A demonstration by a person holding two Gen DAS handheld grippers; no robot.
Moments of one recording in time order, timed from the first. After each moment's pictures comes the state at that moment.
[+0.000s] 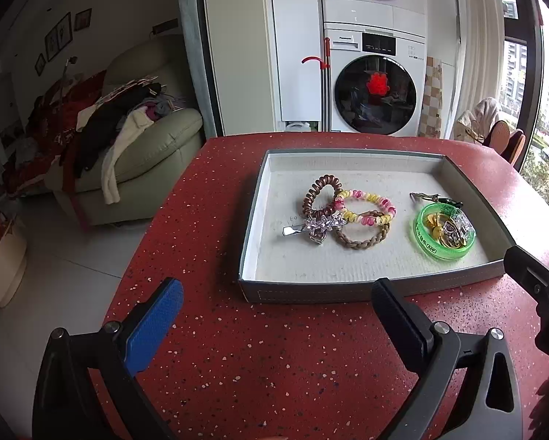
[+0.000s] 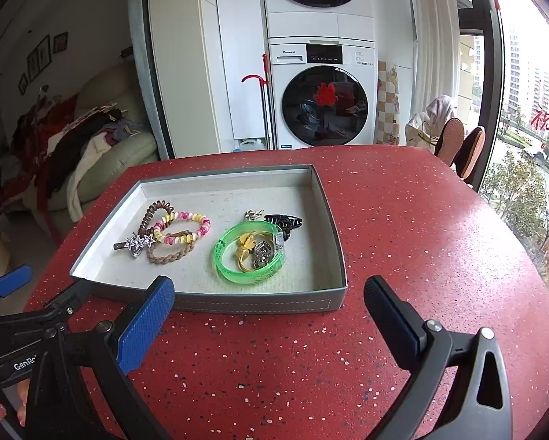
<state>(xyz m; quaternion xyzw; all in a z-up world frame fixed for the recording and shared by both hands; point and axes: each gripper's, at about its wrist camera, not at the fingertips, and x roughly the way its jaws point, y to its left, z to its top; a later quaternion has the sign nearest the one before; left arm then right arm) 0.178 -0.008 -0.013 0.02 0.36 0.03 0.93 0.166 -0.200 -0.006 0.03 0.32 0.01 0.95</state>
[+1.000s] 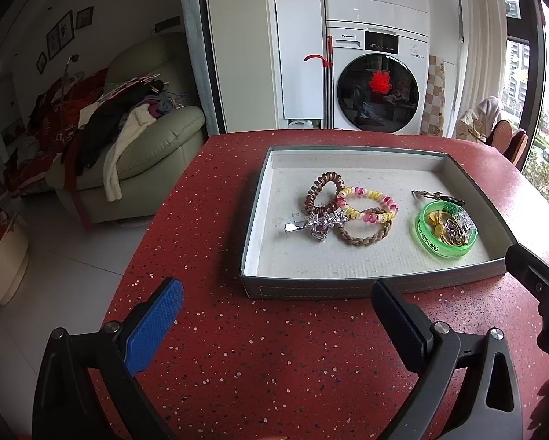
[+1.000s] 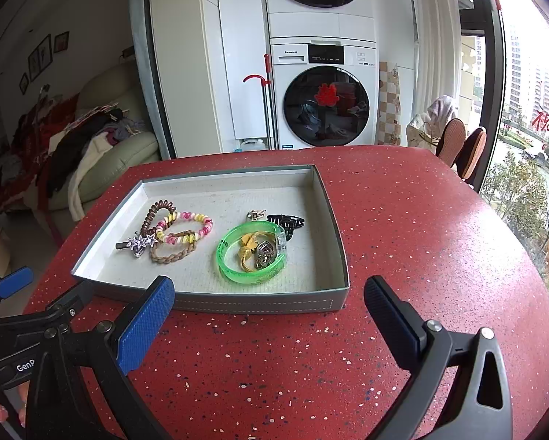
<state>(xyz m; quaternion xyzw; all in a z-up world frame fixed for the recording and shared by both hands) 0.175 -0.008 -0.015 0.02 0.36 0.04 0.93 0.166 -0.200 -0.005 0.03 0.32 0.01 0.95</state>
